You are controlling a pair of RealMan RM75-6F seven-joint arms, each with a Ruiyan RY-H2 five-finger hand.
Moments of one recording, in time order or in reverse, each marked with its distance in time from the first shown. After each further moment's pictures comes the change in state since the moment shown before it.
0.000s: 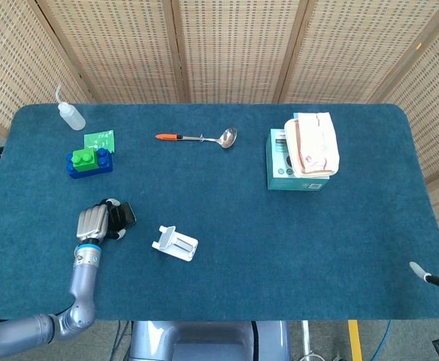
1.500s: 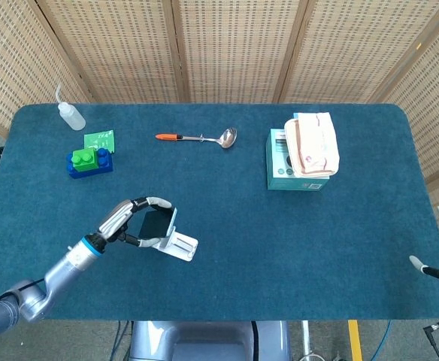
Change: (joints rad) left arm -0.038 0.073 0.195 0.441 1.216 0.152 -1.653; right arm 0.049 -0.052 0.039 0.019 0.141 -0.101 -0.161
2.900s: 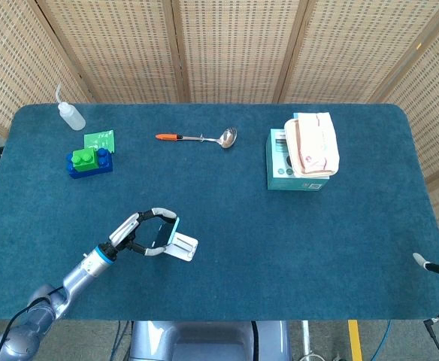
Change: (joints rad) left arm 0.012 -0.430 0.157 0.725 -0.074 0.208 -0.497; right arm 0.022 -0.010 0.022 0.014 0.080 -0.056 -0.046
